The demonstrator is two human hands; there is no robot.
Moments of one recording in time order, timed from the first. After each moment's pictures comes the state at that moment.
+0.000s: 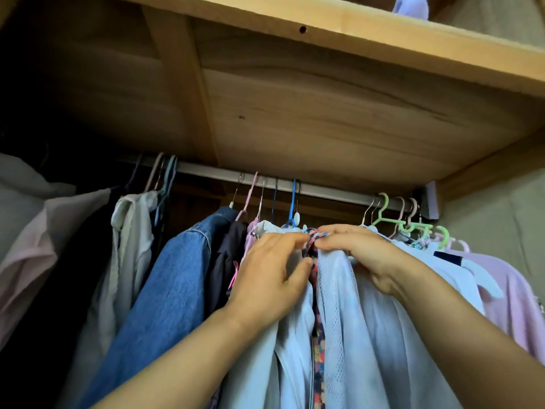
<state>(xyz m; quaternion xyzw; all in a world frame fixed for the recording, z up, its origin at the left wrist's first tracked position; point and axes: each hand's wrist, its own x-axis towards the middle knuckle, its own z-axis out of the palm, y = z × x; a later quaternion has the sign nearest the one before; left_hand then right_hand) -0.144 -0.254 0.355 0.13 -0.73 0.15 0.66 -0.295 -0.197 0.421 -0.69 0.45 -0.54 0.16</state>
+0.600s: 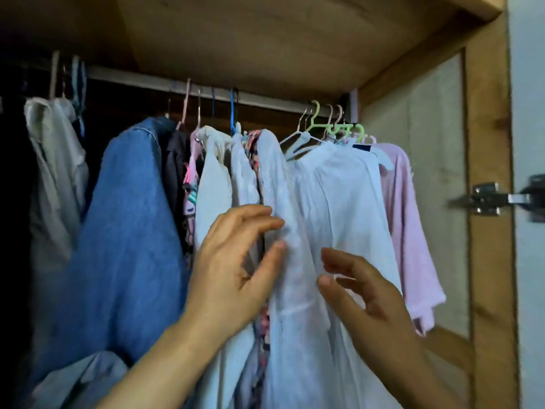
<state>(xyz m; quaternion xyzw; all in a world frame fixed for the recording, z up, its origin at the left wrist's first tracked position) -0.117 -0.171 0.245 0.02 -0.76 0.03 0.65 -0.262 -0.068 0.206 -0.58 0.49 -0.64 -0.08</state>
